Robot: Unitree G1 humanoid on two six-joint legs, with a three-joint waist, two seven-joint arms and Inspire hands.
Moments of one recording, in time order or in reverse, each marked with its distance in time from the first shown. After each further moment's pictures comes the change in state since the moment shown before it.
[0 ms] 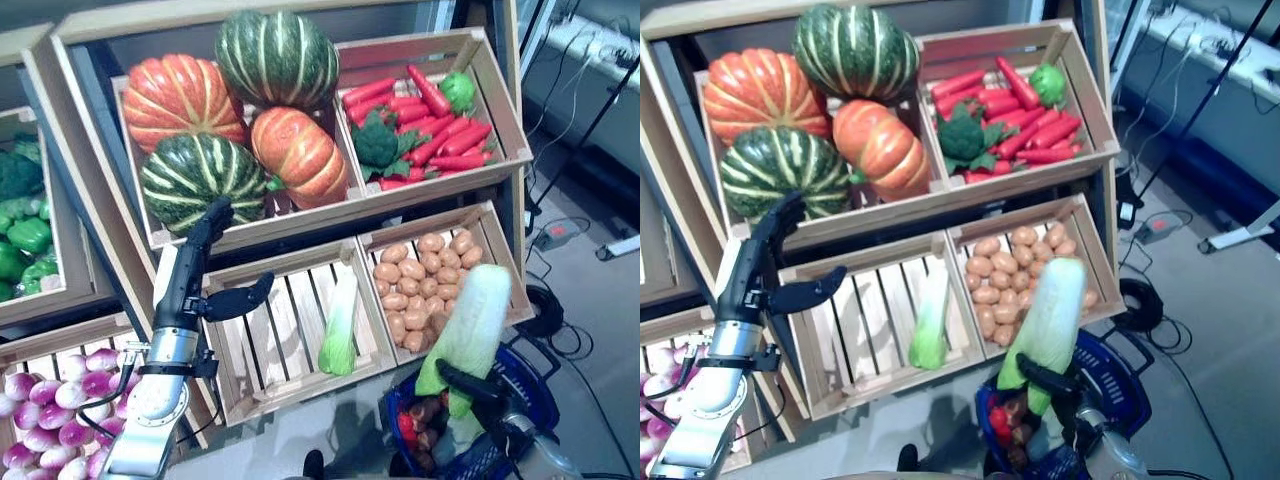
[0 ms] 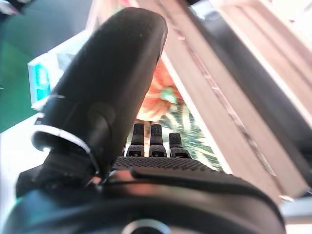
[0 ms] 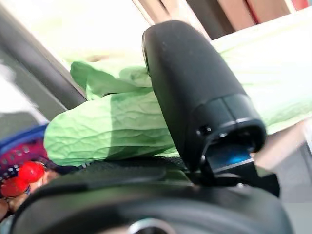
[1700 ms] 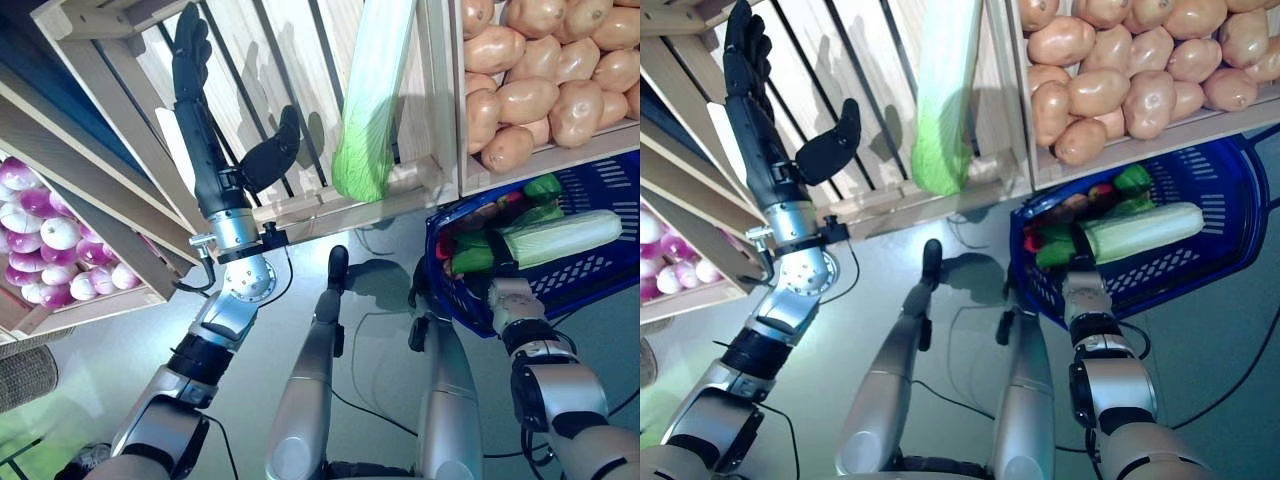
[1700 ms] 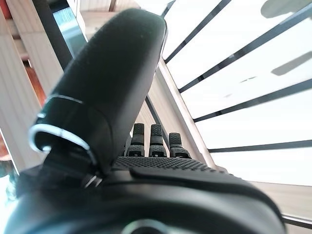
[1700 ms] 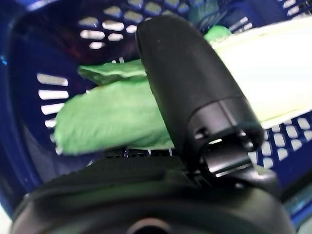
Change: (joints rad) left arm -0.752 -0.036 -0.359 0.253 0.139 -0.010 0.563; right arm -1.032 0.034 -0.078 0.929 0.737 -0.152 -0.322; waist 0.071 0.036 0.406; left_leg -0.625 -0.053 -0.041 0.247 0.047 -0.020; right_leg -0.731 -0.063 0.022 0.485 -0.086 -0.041
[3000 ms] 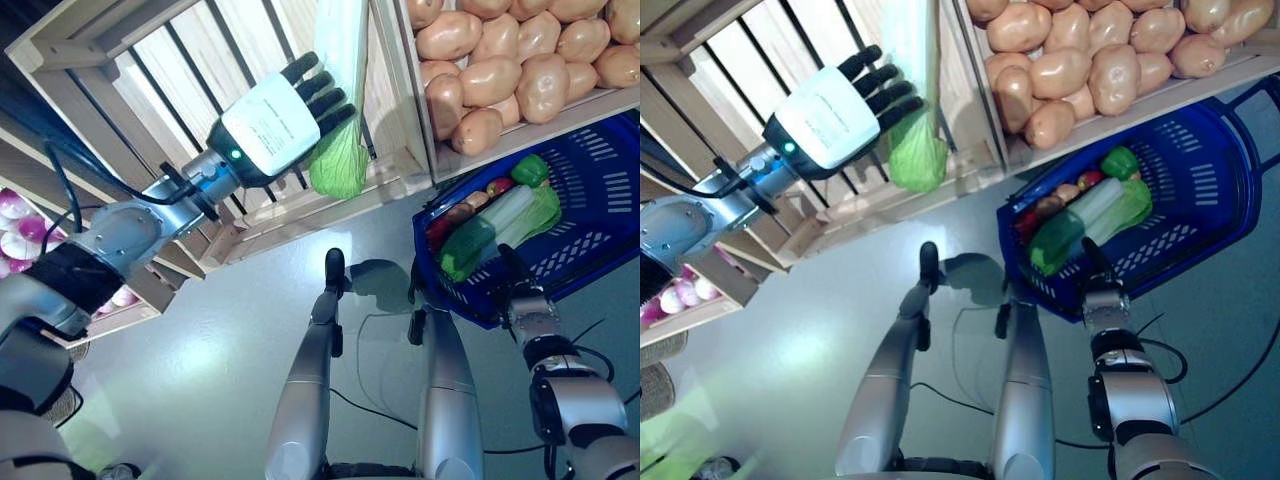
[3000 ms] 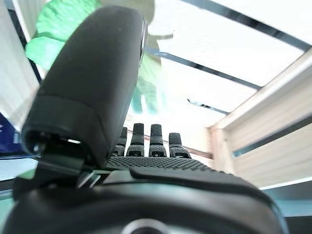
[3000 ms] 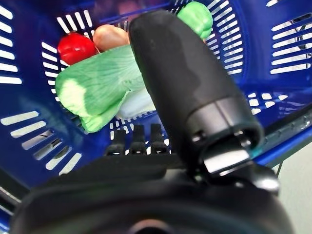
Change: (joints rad) left arm -0.534 0.597 -0.647 0.186 0.922 0.190 -0.269; right arm 0.066 -0.089 0.012 0.074 -0.173 0.044 0.139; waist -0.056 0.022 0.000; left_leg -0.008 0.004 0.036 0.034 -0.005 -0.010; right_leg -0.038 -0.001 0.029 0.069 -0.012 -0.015
